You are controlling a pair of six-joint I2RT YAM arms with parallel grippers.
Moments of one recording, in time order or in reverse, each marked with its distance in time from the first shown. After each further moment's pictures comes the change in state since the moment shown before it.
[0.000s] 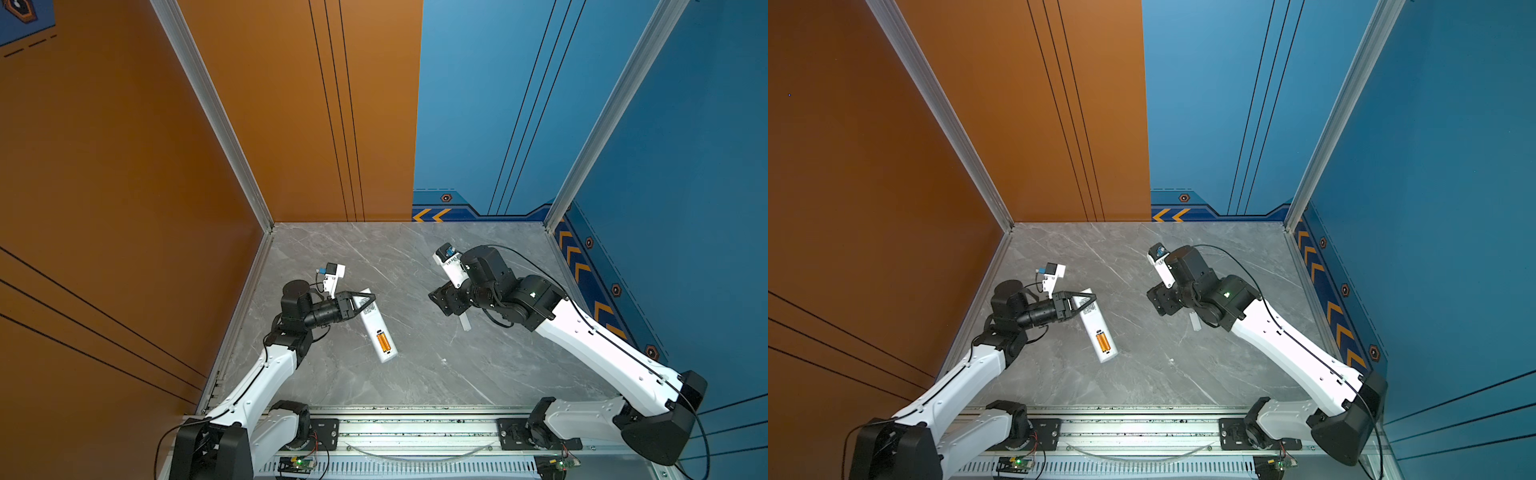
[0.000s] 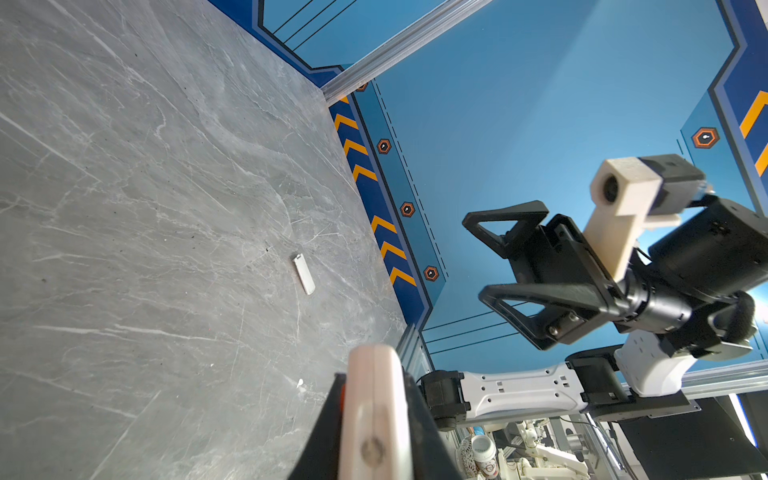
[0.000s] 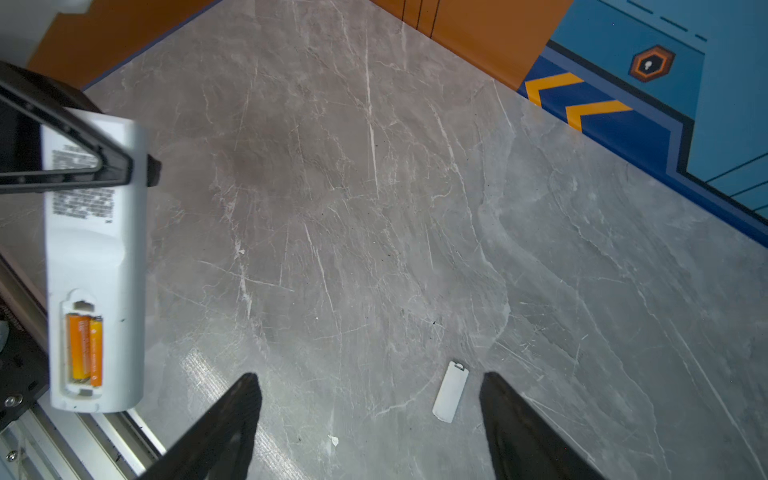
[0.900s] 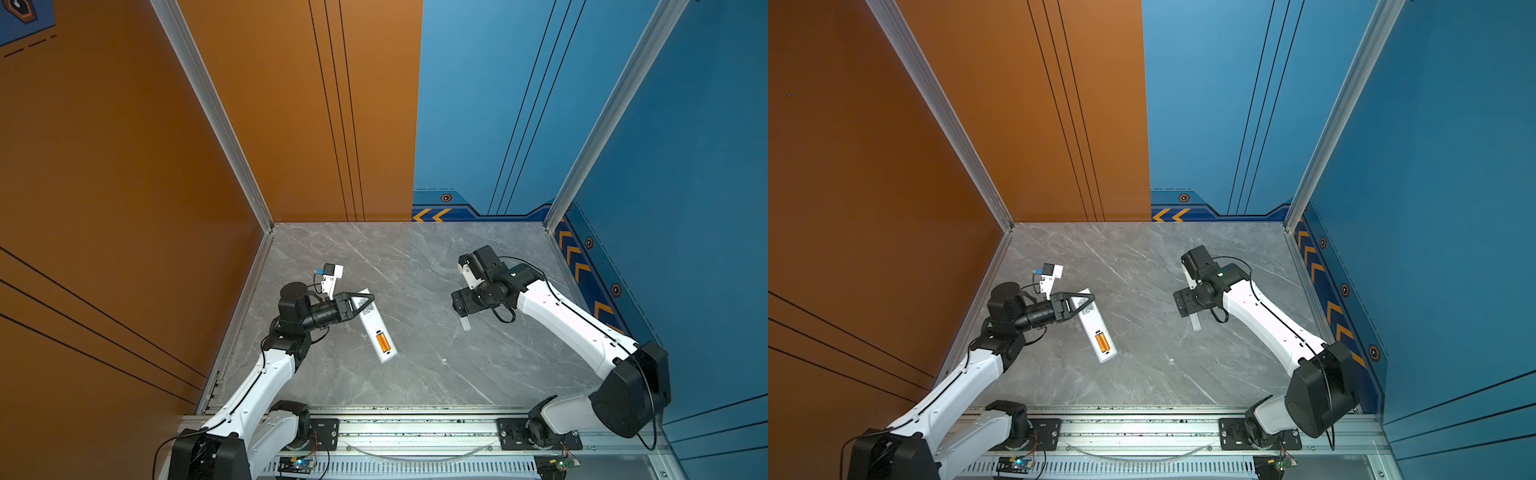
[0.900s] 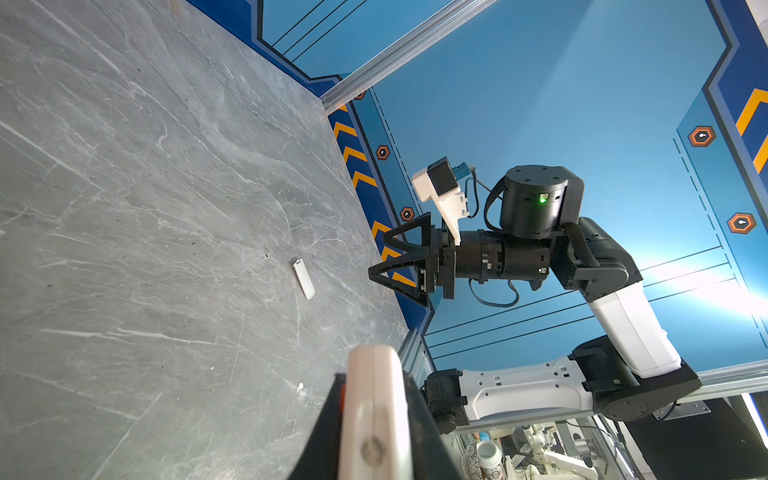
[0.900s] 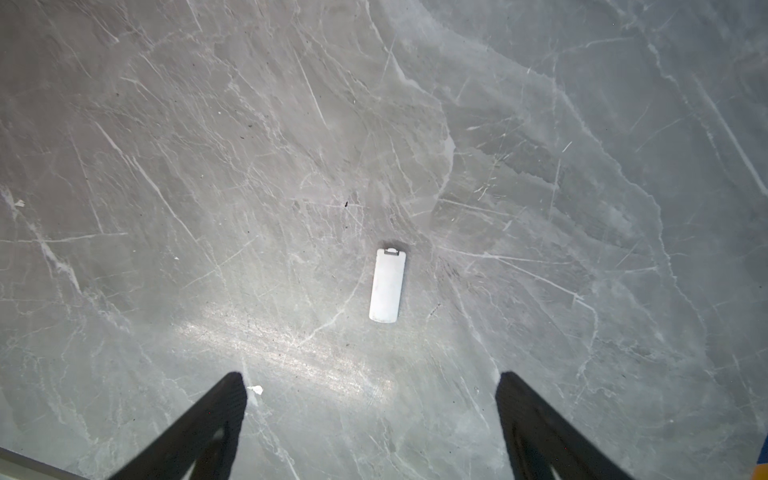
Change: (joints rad) left arm 0.000 -0.051 -0.012 -0.011 -0.027 0.000; right arm -0.238 0.154 -0.127 -0.104 -0.021 0.079
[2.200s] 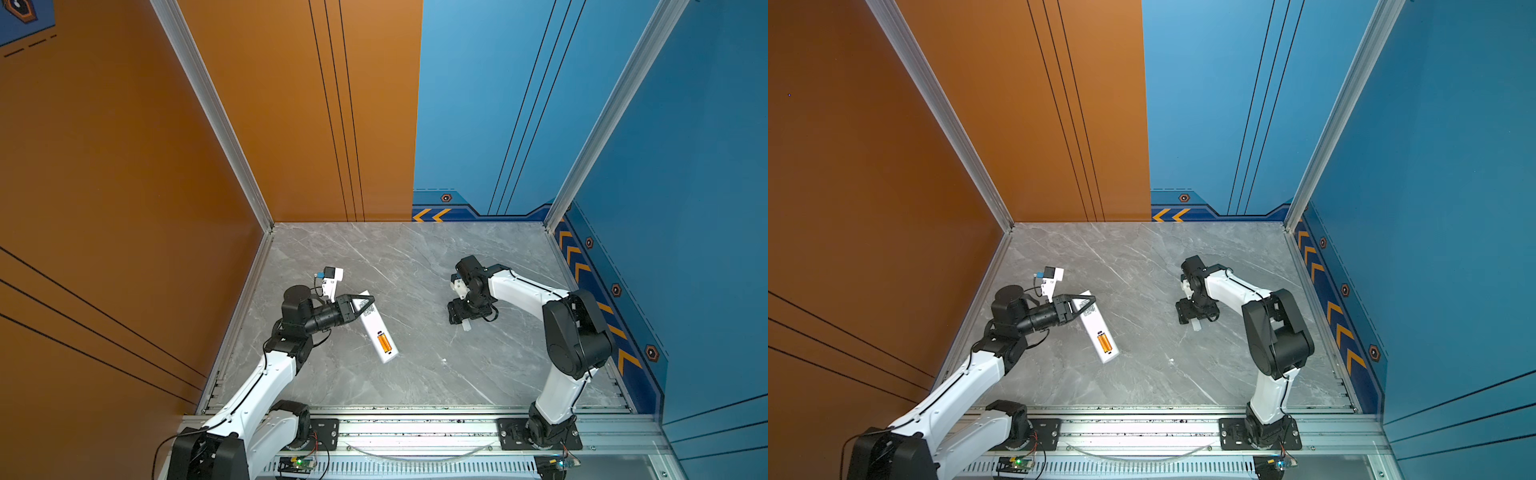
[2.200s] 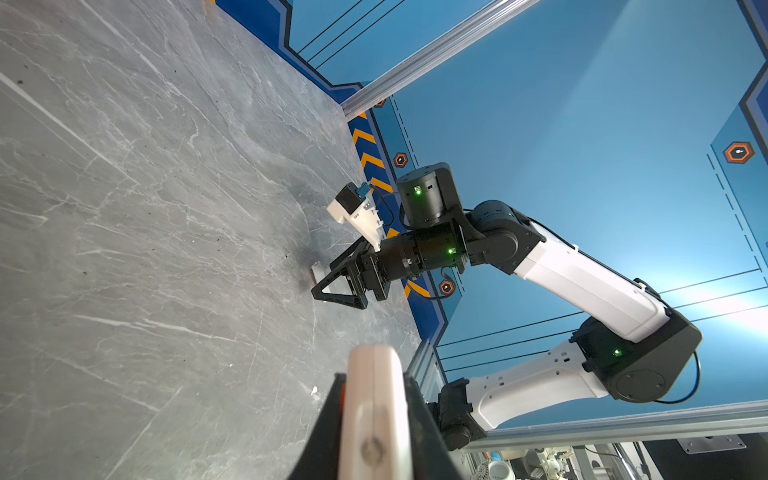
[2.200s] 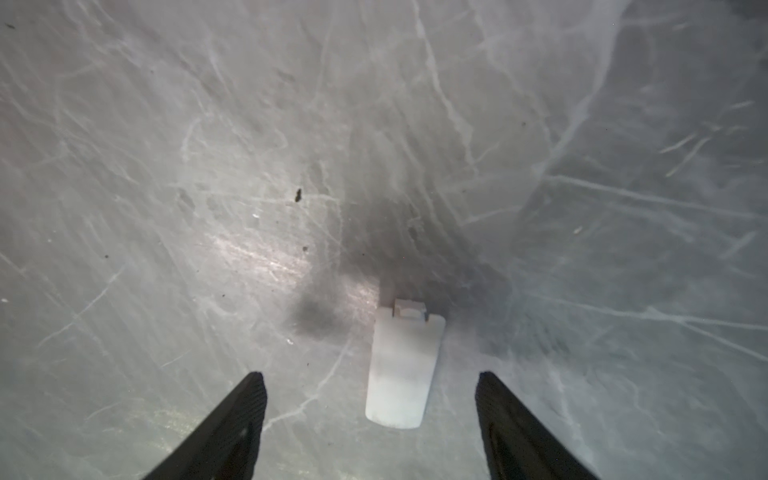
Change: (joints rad) left arm -0.029 0.003 -0.027 -0.002 -0.069 0.001; right arm -0.100 0.366 -0.034 0.127 -0.163 -0.042
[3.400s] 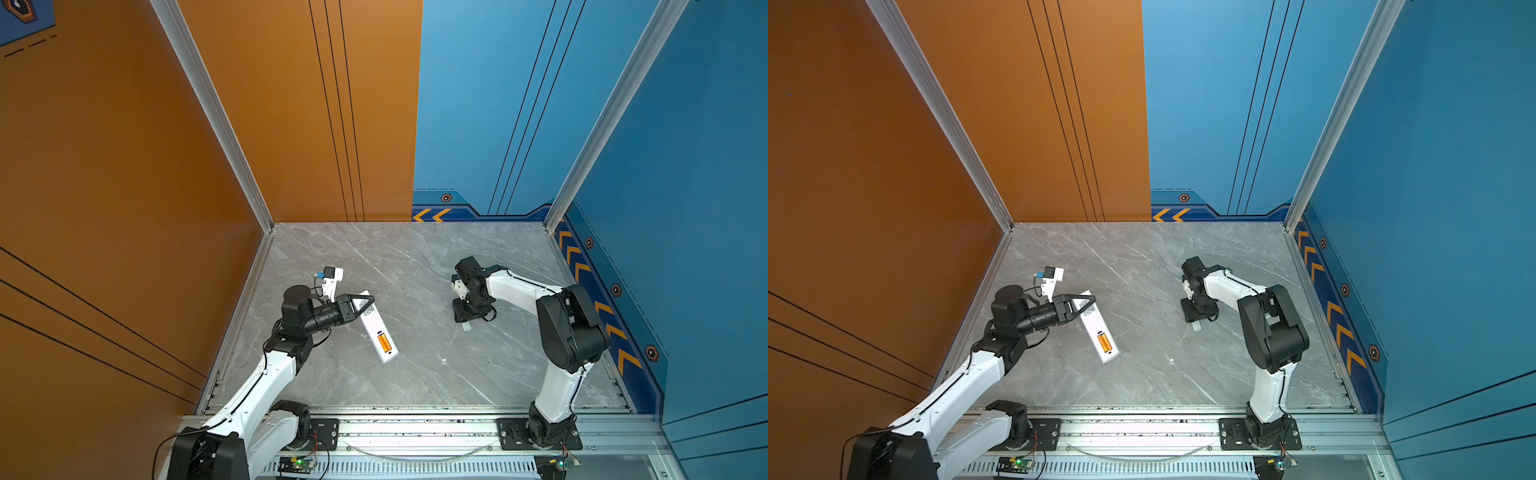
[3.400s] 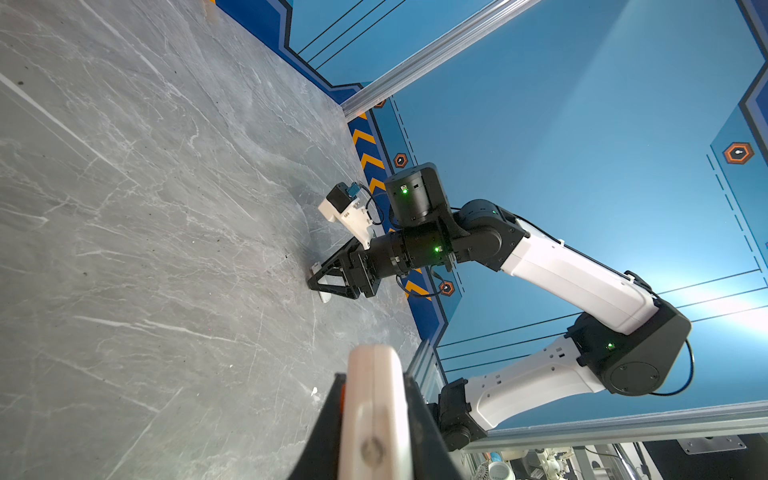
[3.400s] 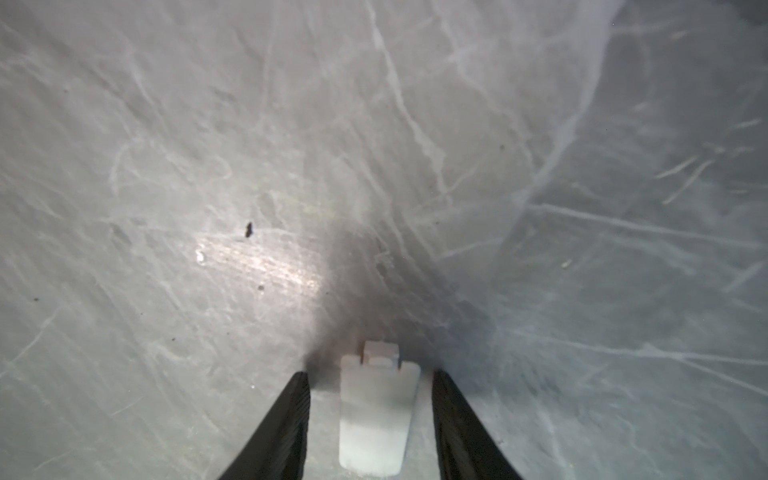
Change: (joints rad) left arm 0.001 0.002 0.000 0.003 0.000 -0.001; right arm -0.008 0.040 0.000 0.034 0.035 0.000
